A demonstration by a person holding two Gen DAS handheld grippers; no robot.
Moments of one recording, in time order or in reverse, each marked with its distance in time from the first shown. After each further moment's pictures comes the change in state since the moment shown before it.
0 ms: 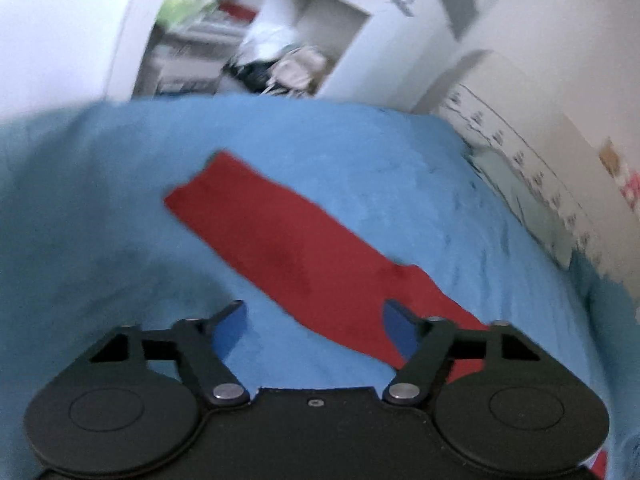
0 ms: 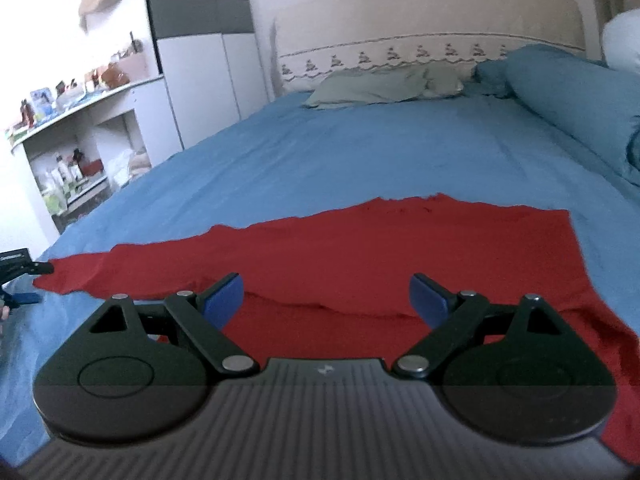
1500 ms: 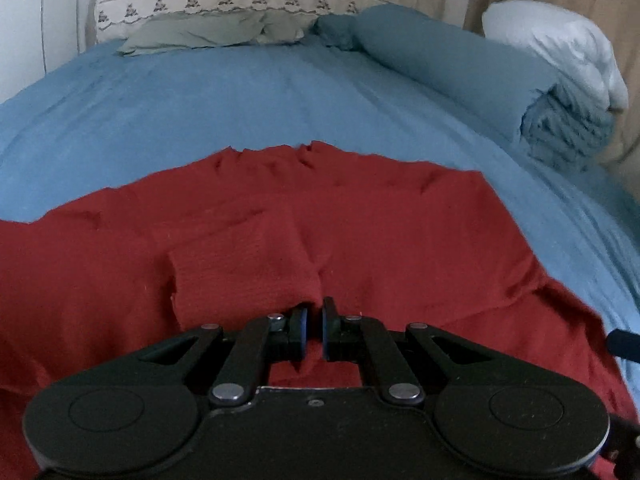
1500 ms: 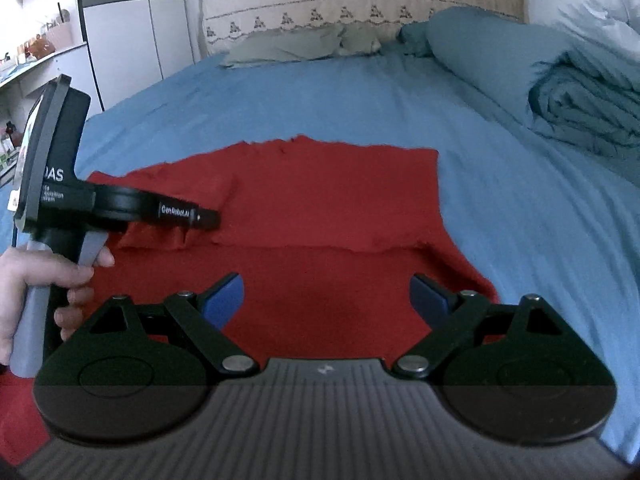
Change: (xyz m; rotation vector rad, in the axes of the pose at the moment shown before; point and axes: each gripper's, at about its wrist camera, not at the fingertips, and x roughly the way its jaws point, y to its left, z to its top) left arm 0.056 -0.391 -0.282 0.891 0.275 -0.359; right arm -0.023 -0.128 -0.044 0.024 0.113 -0.203
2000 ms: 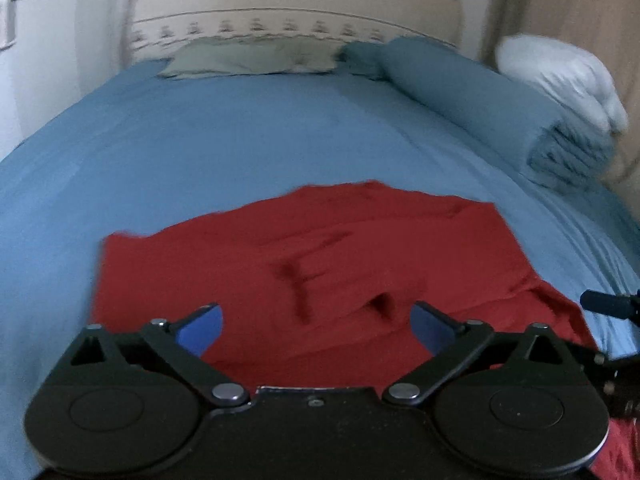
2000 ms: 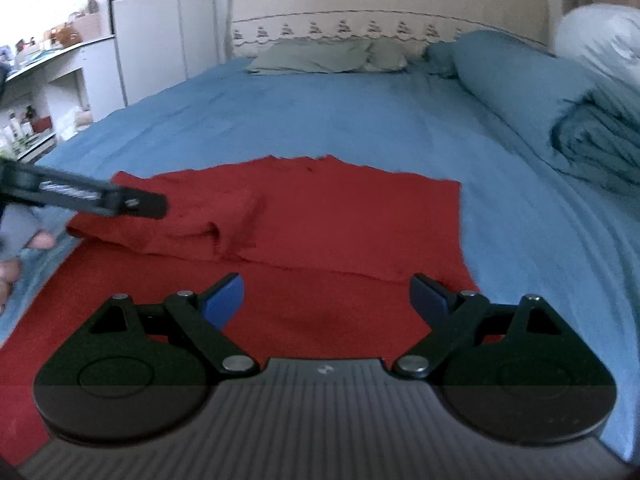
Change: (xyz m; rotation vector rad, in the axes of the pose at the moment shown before) left arm -0.101 0.071 -0.012 -0.044 -0.058 0.059; right arm -0.015 0.031 0.019 -0.094 -0.034 0.043
